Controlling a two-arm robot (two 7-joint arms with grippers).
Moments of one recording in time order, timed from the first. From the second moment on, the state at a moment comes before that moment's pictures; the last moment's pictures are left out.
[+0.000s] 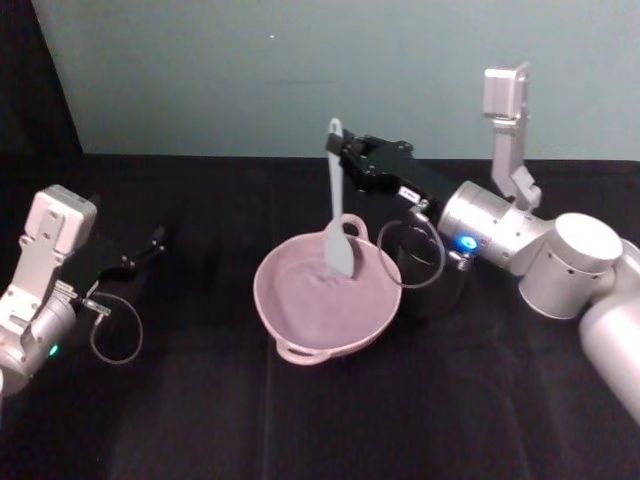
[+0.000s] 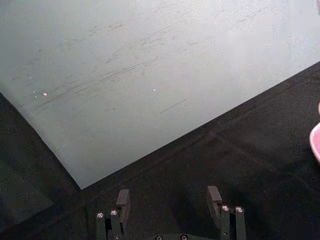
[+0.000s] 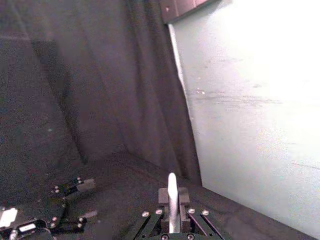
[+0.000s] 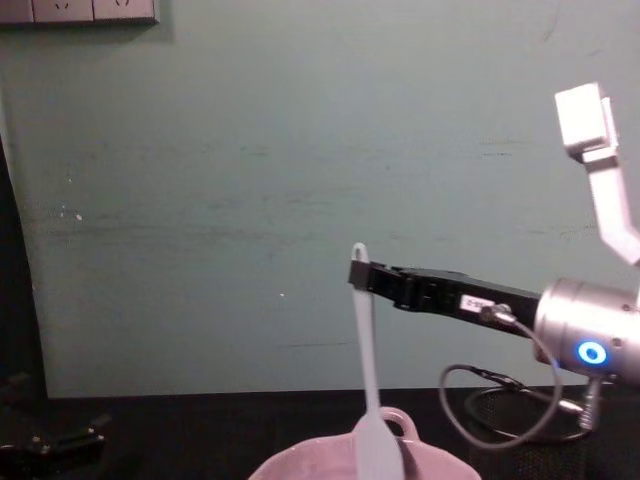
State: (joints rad) left arm -0.20 0.60 0.45 -1.41 -0.25 -0.12 0.03; right arm 0.61 0.25 -0.49 -1.02 0.63 -0.07 0.66
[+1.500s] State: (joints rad) left arm -0.20 0.60 0.45 -1.41 -0.25 -0.12 0.03; right arm 0.61 0.20 -0.56 -1.04 0.65 -0.04 0.68
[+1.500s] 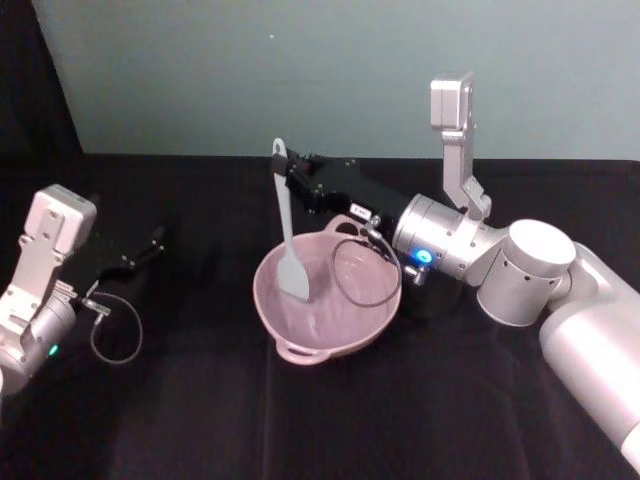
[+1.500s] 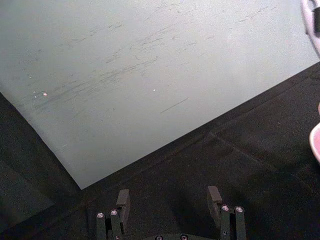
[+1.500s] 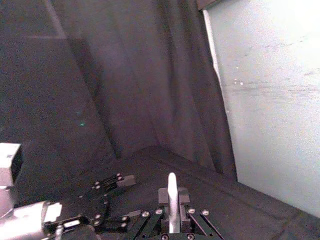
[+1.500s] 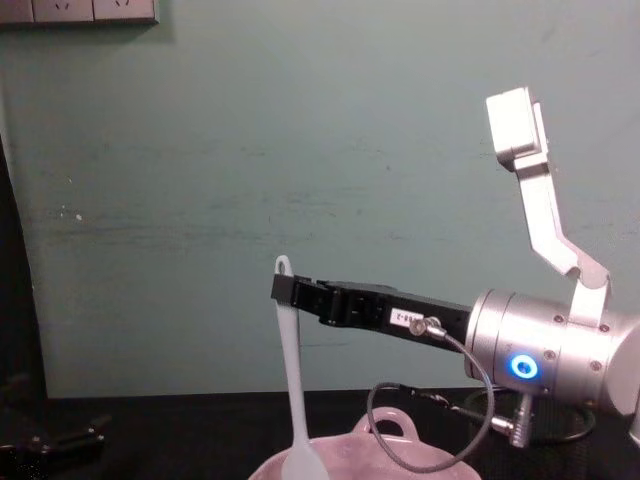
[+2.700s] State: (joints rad) left arm -0.20 0.60 0.45 -1.41 -0.25 -0.12 0.03; right arm 0.49 0.36 -0.50 -1.28 0.65 0.02 0.62
